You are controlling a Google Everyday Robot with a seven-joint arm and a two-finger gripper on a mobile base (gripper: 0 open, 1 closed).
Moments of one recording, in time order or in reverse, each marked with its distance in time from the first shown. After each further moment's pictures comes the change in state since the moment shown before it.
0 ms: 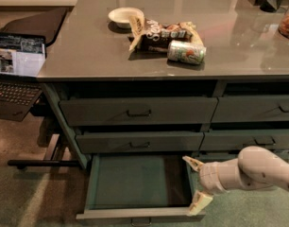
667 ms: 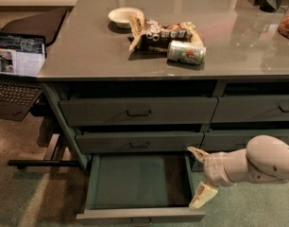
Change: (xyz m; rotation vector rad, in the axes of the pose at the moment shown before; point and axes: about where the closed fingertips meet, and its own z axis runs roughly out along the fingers) arm -0.034 -0.013 -0.042 0.046 0.037 0.021
